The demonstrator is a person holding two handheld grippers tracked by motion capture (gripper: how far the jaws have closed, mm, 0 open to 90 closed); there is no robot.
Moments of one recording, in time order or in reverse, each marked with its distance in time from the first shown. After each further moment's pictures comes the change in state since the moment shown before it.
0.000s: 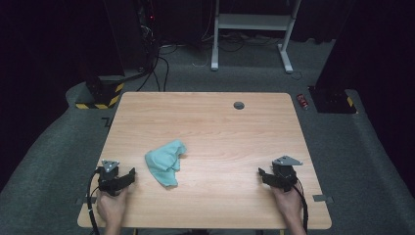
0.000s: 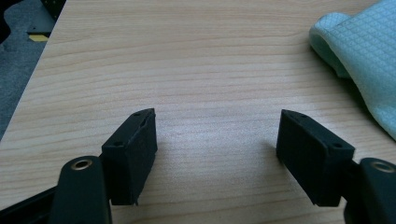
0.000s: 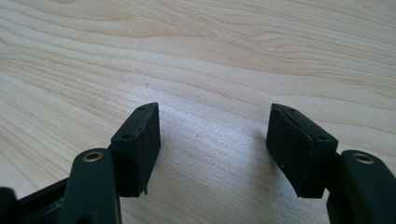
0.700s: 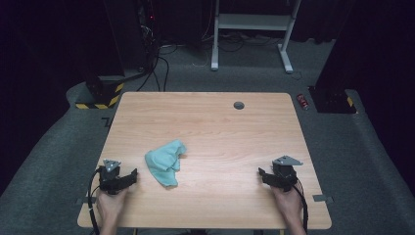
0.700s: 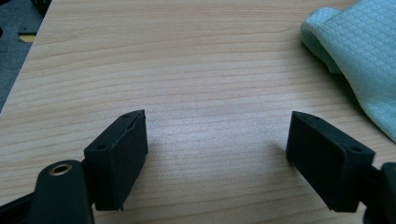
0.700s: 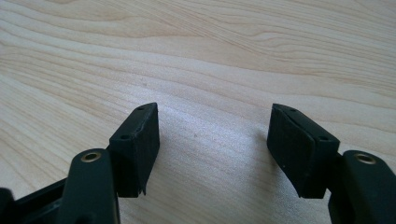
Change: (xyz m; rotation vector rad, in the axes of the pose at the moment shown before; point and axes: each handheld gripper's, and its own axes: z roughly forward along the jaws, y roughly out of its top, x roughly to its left) left arm -0.001 0.001 0.001 0.014 -0.024 0.020; right arm 0.000 0.000 0.000 0.001 -0.004 0.006
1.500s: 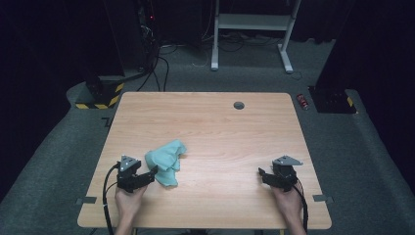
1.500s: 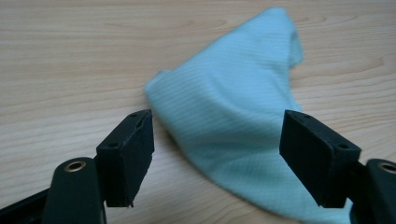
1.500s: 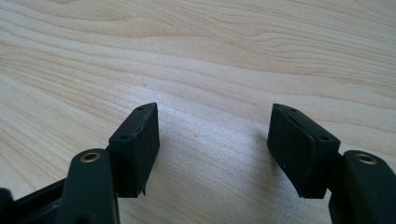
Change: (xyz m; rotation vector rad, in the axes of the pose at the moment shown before) left arm -0.059 0.024 -0.018 -0.103 -0.239 0.022; right arm 0.000 0.000 0.000 0.000 0.001 -0.001
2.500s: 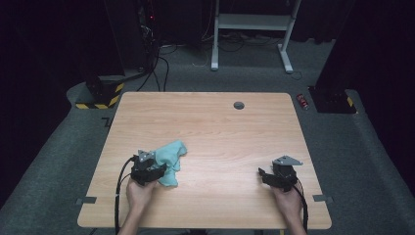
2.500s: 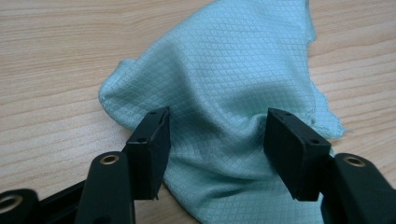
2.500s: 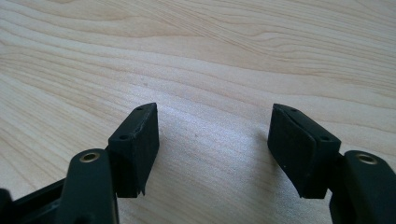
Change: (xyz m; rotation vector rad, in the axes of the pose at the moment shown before) left arm -0.014 0.007 0.047 0.139 0.028 0.072; right arm 0.000 0.000 0.000 0.000 0.001 -0.001
